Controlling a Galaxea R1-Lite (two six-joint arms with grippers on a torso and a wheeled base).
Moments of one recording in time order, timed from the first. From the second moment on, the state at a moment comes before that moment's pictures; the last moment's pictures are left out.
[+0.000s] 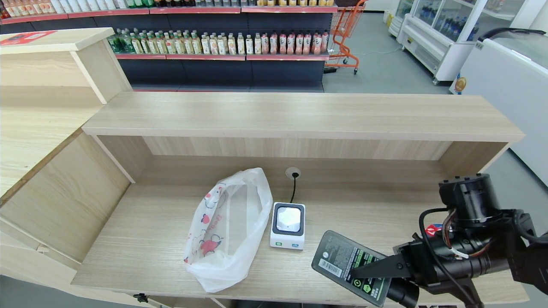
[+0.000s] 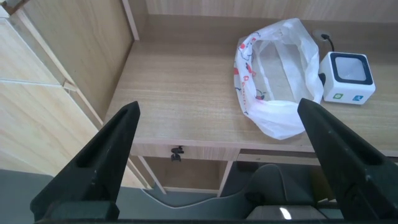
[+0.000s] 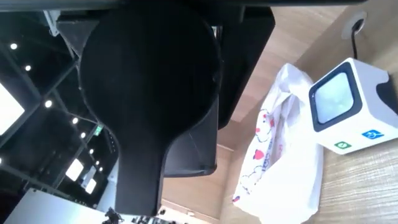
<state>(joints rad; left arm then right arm) 0.00 0.00 0.00 0.00 0.00 0.00 0.38 1.64 -0.56 -0.41 1.06 -2.80</state>
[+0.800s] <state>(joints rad) 0.00 0.00 0.00 0.00 0.00 0.00 0.54 1.73 -0.71 -0.41 1.05 -2.80</state>
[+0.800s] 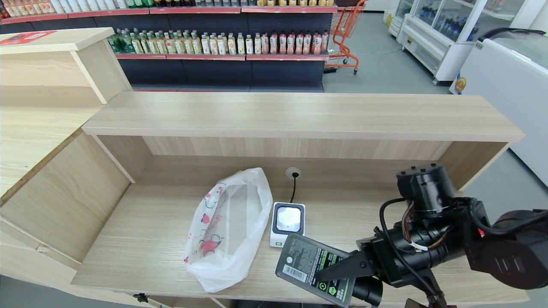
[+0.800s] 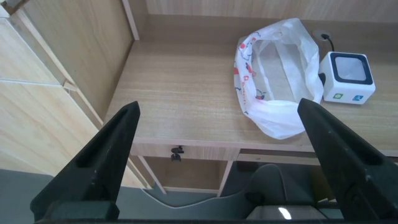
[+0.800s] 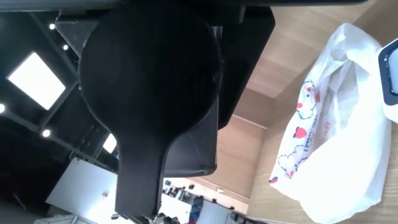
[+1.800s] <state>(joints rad) 0.00 0.00 0.00 0.00 0.00 0.00 0.58 1.76 -0.78 -0.42 1.05 -2.70</state>
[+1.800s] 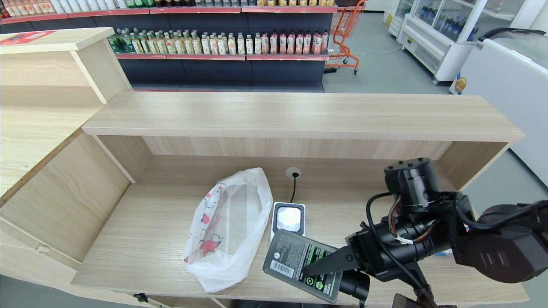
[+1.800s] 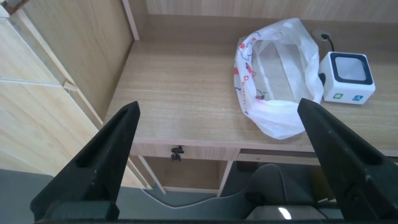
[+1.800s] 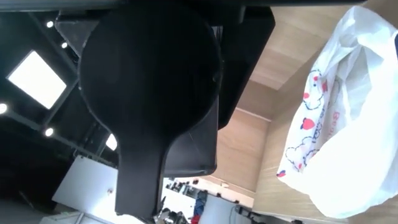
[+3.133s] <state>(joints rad) 0.00 0.00 0.00 0.00 0.00 0.00 0.16 1.45 -0.63 -0.34 0.62 0.51</state>
